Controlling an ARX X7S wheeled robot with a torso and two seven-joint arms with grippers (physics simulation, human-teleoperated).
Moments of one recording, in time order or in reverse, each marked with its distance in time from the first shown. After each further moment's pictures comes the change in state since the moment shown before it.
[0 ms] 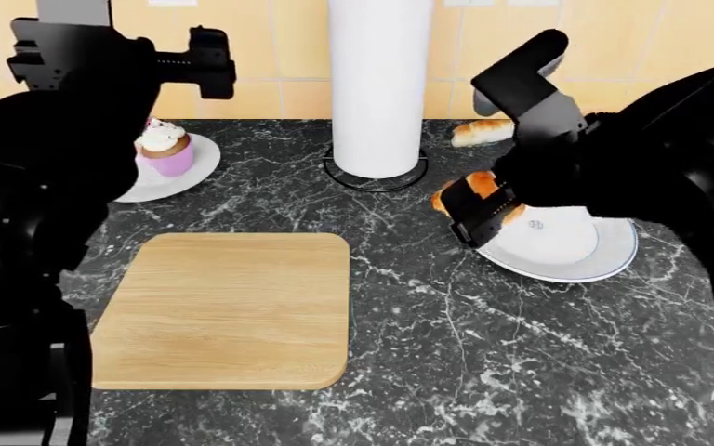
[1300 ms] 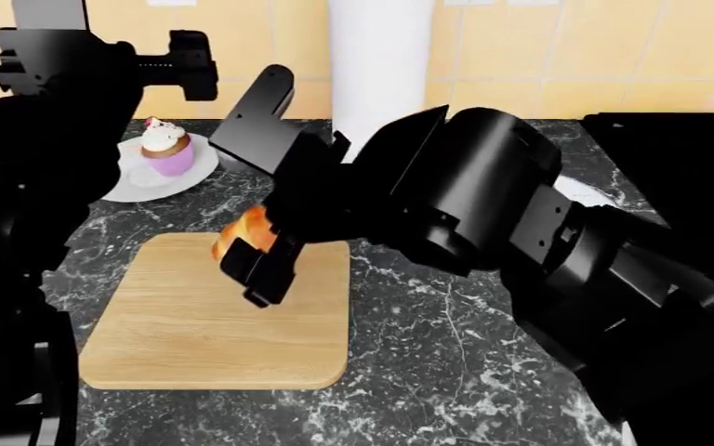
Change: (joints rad) left arm 0.010 -0.031 -0.033 -0.030 -0.031 0.022 0.007; right arm 0.014 -0.390 -0.262 0.086 0.067 -0.360 -0.077
